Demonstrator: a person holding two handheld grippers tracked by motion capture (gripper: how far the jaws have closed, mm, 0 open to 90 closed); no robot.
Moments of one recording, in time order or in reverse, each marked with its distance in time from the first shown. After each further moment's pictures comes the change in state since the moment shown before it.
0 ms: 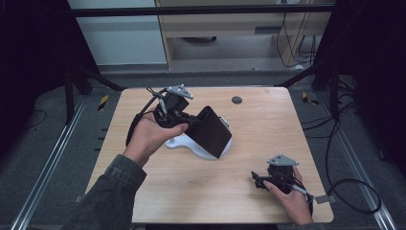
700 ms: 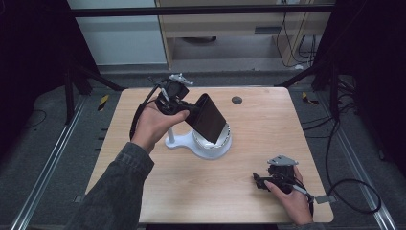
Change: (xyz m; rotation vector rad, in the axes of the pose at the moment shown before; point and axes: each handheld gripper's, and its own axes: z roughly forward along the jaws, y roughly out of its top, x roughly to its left) left arm 0.029 0.012 0.015 -0.010 0.083 -0.067; right arm -0.005 -0.004 0.004 0.043 -0.024 -0.001
